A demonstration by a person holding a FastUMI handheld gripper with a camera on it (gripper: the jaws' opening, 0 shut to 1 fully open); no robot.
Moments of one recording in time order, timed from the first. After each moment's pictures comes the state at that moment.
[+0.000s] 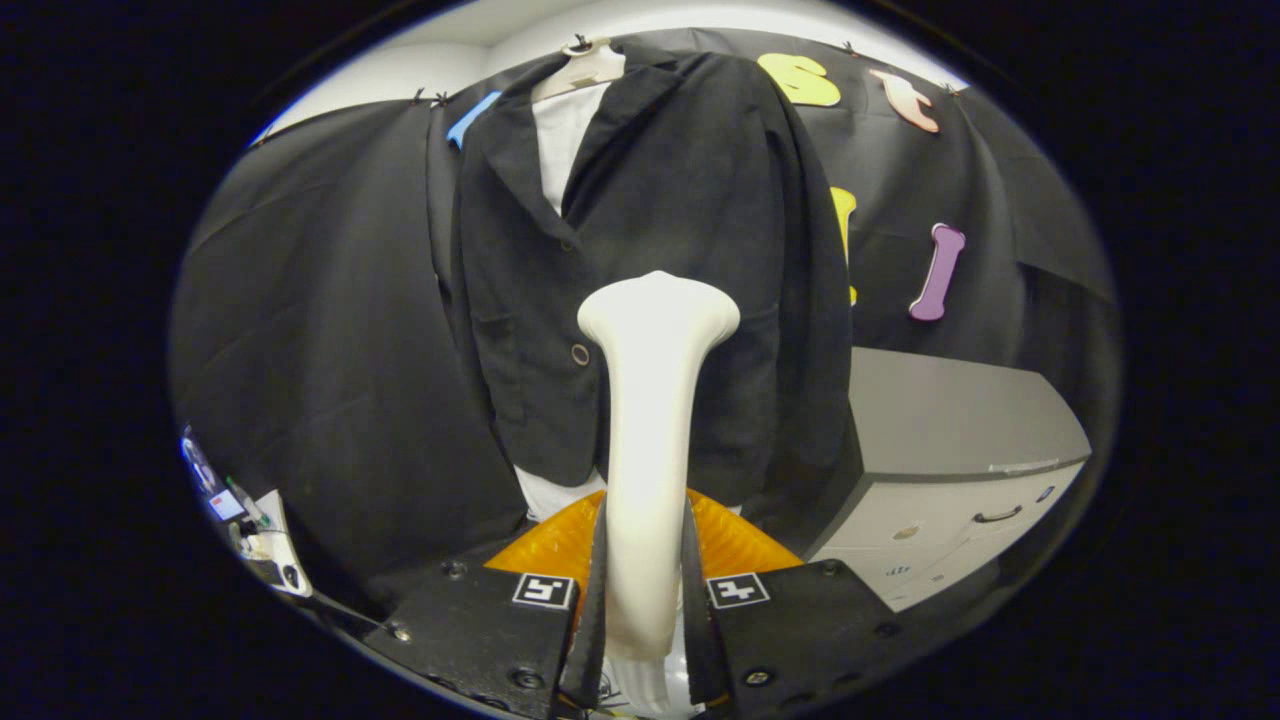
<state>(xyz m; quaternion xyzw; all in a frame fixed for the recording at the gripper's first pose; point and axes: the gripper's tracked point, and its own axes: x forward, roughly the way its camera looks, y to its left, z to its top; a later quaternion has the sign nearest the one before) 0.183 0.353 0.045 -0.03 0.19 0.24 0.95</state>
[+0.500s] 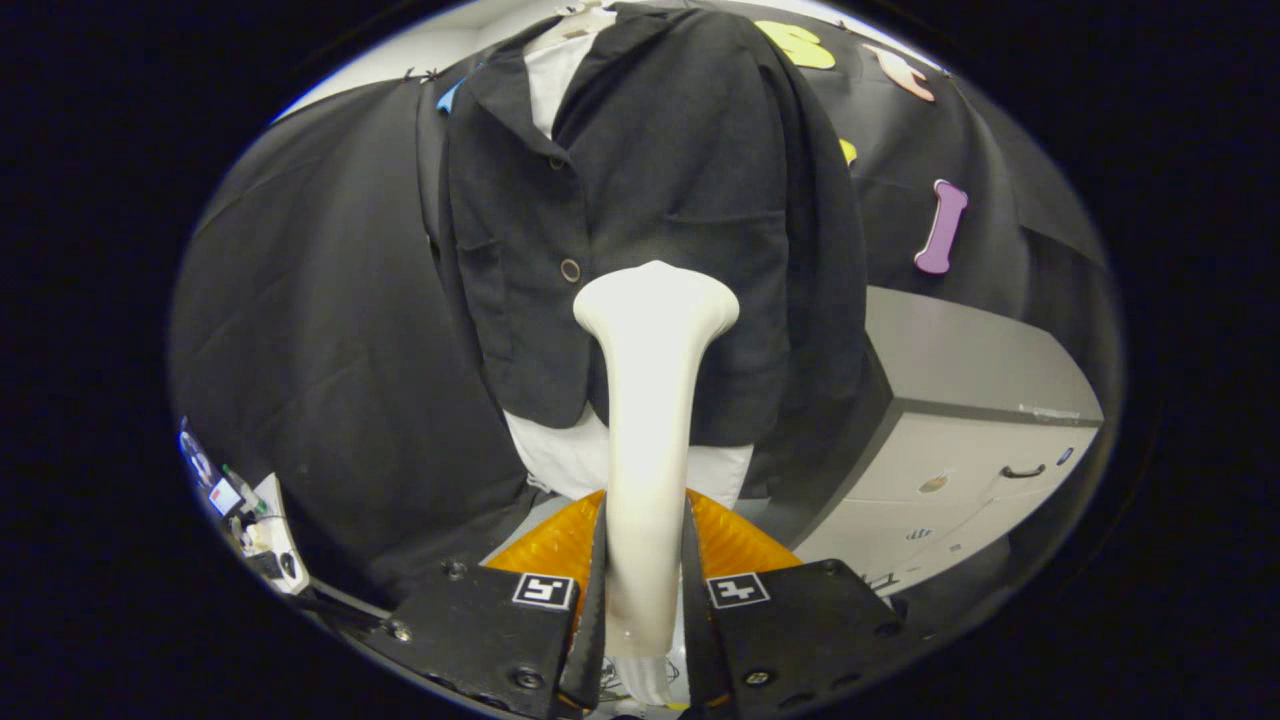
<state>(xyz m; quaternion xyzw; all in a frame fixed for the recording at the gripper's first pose) 0.186 0.351 -0.028 -0.03 0.25 0.23 0.94</state>
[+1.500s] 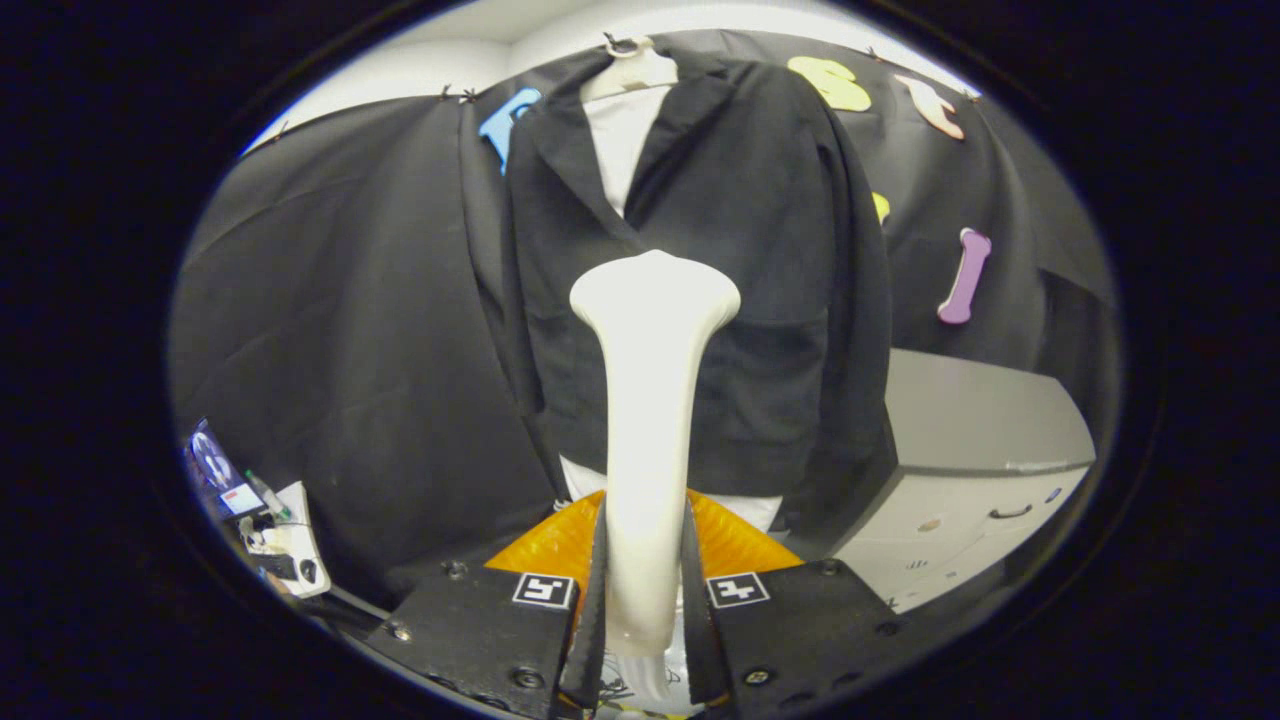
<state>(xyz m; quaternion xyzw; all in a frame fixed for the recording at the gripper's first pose) 0.143 0.396 0.077 -0.04 0.18 0.29 0.94</state>
